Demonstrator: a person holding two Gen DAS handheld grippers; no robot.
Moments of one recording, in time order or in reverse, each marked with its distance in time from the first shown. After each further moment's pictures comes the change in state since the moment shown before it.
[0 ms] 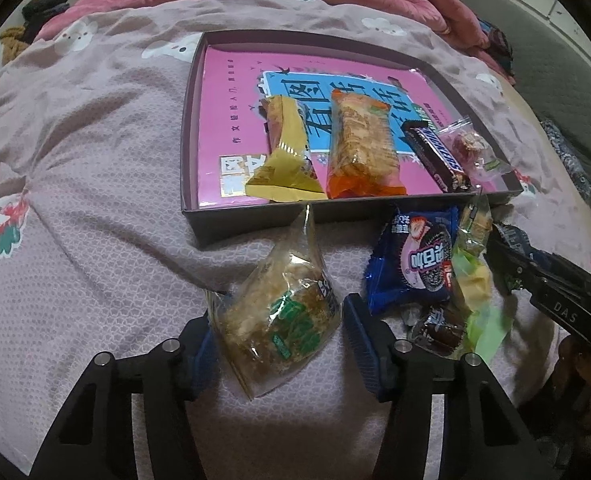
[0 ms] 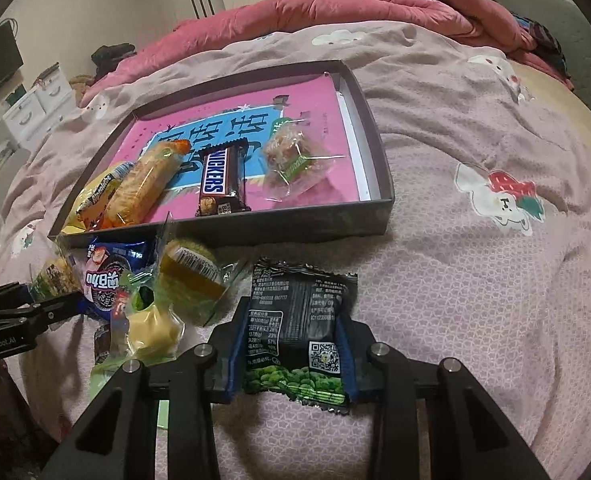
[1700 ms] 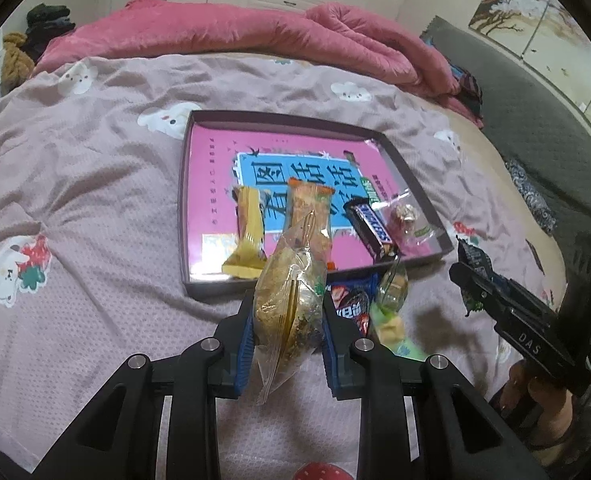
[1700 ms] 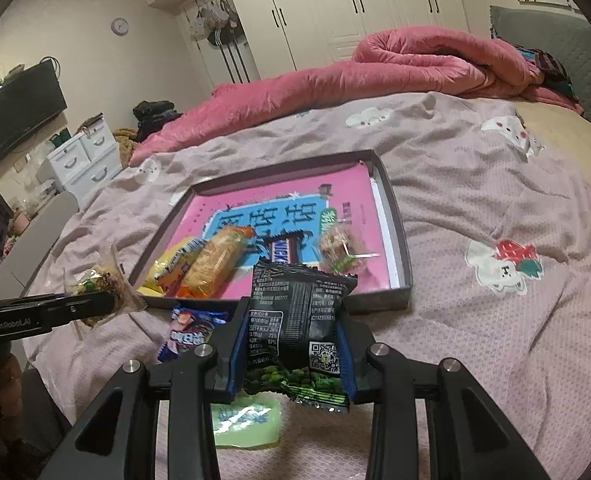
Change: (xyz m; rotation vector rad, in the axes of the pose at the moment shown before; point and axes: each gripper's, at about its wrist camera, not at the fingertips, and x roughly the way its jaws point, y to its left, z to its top) left arm -0.069 -0.009 0.020 -0.025 -0.152 -0.112; right arm -0.060 0.011 0.014 -0.012 -0.247 0.145
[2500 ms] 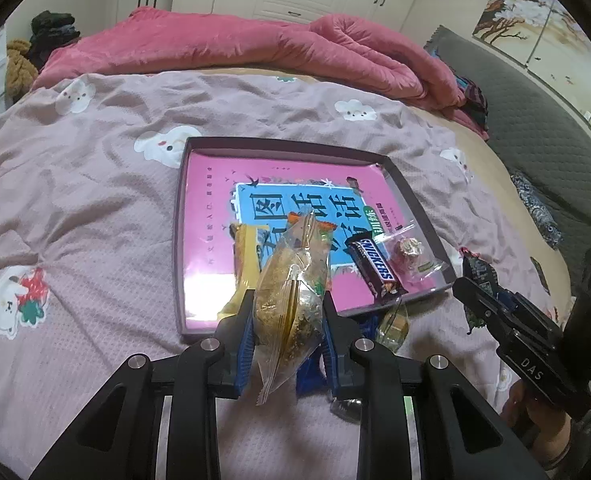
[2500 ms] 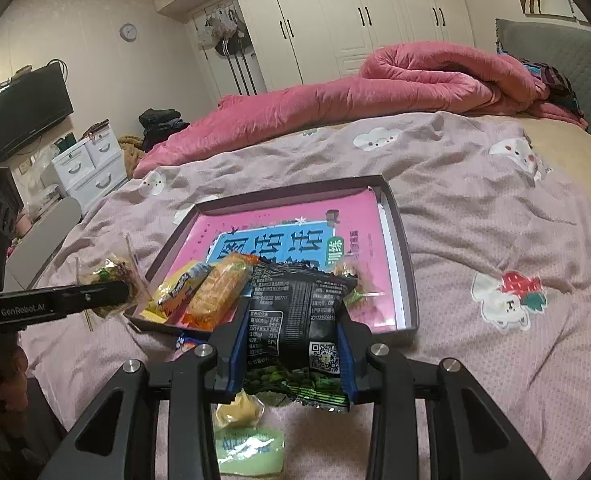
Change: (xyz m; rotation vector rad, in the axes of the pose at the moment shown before) left arm 0.009 -0.007 0.026 0.000 -0.039 0.022; right arm 0.006 0.002 0.021 -0.027 -0.045 0.007
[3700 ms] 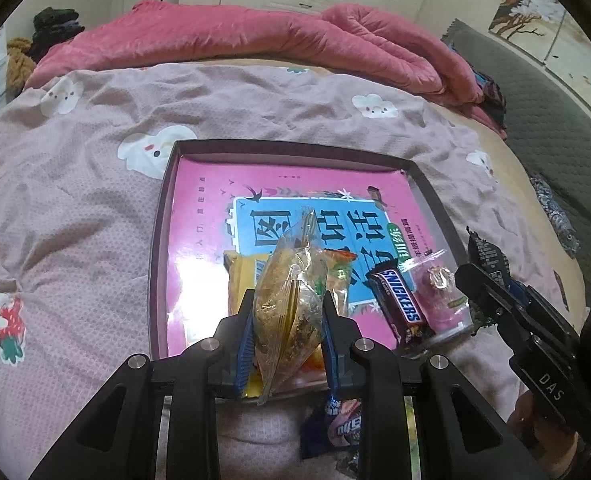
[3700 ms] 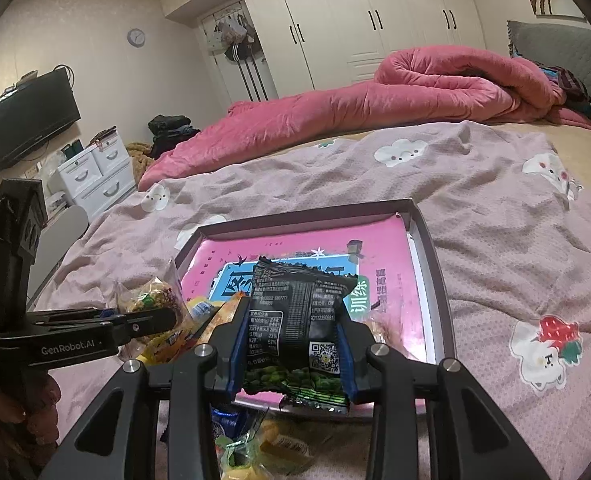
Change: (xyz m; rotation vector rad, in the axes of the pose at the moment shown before) left arm 0.053 -0.002 0.032 -0.019 0.029 0.053; right arm 0.045 0.003 0.030 -0.004 -0.018 0.055
